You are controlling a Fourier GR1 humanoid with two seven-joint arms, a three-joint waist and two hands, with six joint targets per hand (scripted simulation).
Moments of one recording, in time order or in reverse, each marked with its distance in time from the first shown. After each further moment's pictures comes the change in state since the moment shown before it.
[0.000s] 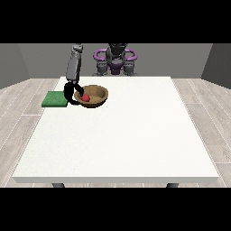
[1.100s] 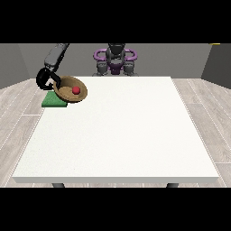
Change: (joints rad) left arm 0.116 0.060 0.084 0.135 0.006 -0.043 -0.069; right arm -0.011 -0.287 0.100 -0.152 0.093 -0.098 0.506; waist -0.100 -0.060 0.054
